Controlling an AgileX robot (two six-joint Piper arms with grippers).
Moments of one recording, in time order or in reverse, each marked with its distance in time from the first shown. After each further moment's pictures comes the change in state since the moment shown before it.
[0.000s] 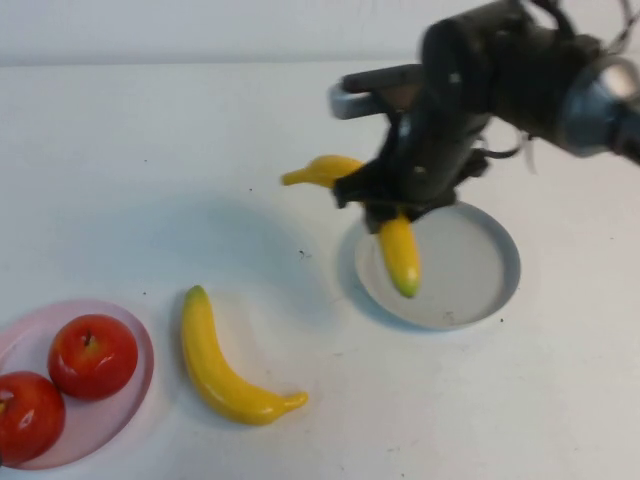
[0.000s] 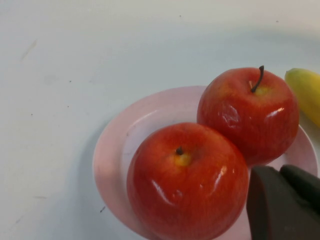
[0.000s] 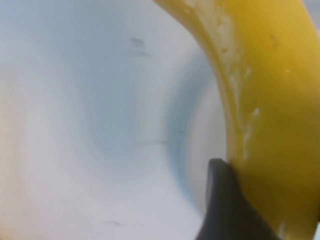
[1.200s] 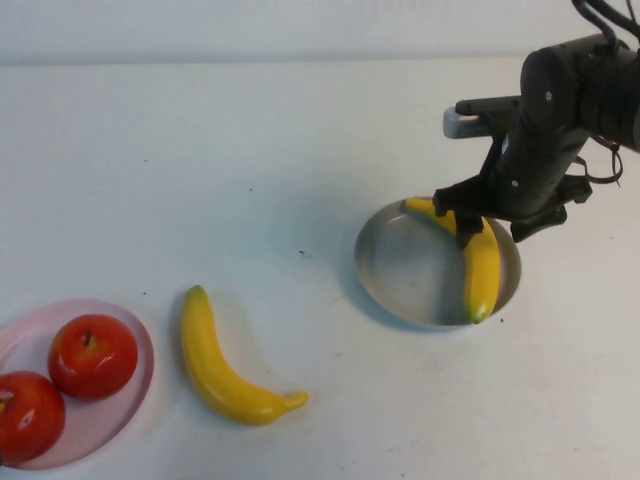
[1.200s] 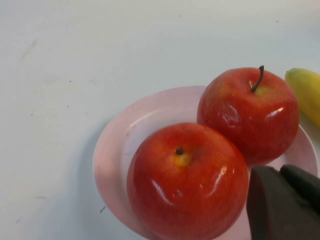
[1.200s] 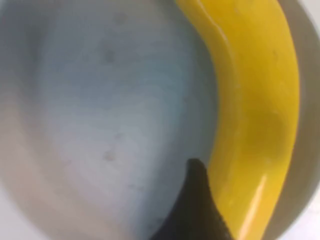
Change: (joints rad) right arm -0.204 -0.016 0.205 -0.043 -0.050 0.039; left arm 0.000 0.000 0.000 0.000 0.000 0.000
